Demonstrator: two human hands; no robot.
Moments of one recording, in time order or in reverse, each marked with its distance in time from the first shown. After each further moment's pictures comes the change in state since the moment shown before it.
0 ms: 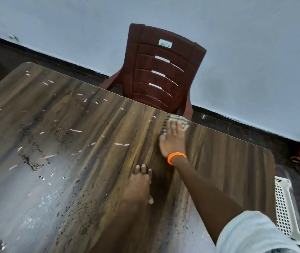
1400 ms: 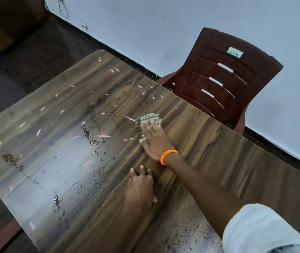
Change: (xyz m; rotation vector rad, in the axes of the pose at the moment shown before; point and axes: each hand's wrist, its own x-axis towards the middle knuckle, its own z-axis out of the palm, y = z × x) left_hand -0.054 -0.109 0.042 -0.307 0.096 -0.316; right_hand -0.025 -0.196 0.049 -0.090 -0.218 -0.783
